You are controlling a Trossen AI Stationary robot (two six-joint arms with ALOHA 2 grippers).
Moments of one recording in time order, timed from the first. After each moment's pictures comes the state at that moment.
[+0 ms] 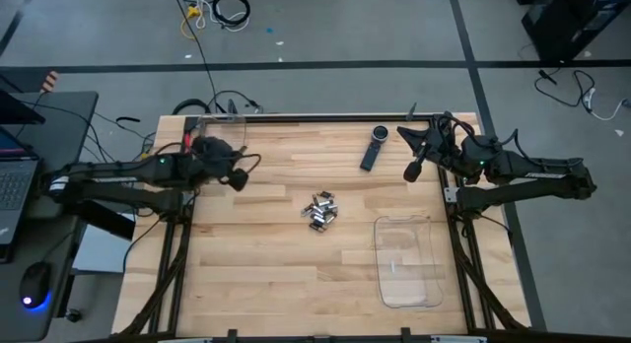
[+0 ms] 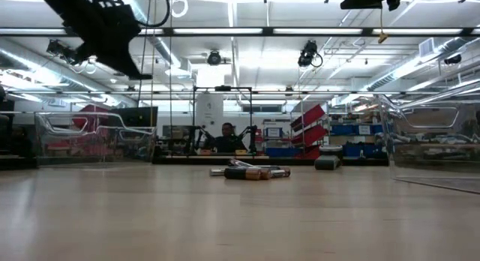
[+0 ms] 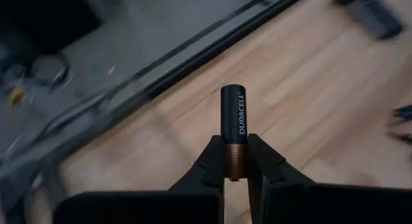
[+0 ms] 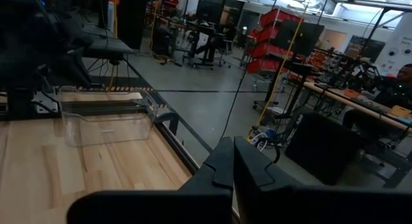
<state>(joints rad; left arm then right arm) 0.11 0.81 0.73 -0.76 -0.69 -0.51 -0.04 0.67 0.74 -0.16 0.60 -0.20</state>
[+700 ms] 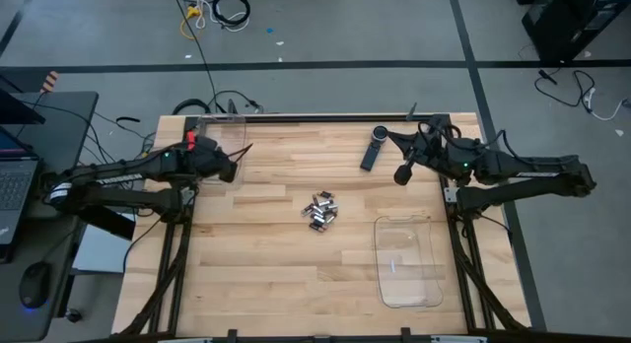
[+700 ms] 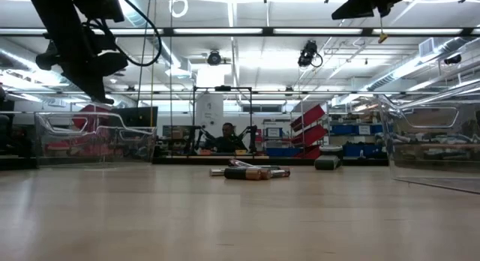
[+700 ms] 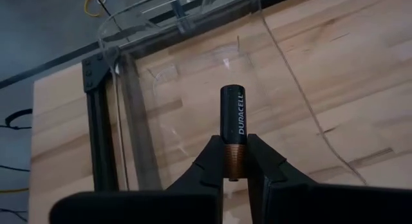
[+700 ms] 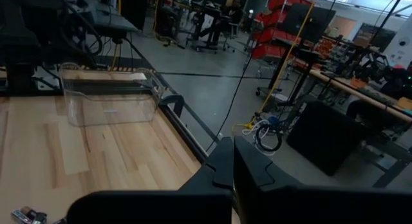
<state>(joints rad) 0.25 0.86 0.73 -1.09 -0.69 -0.84 -0.04 0.76 0.74 -0.16 0.60 -0.18</state>
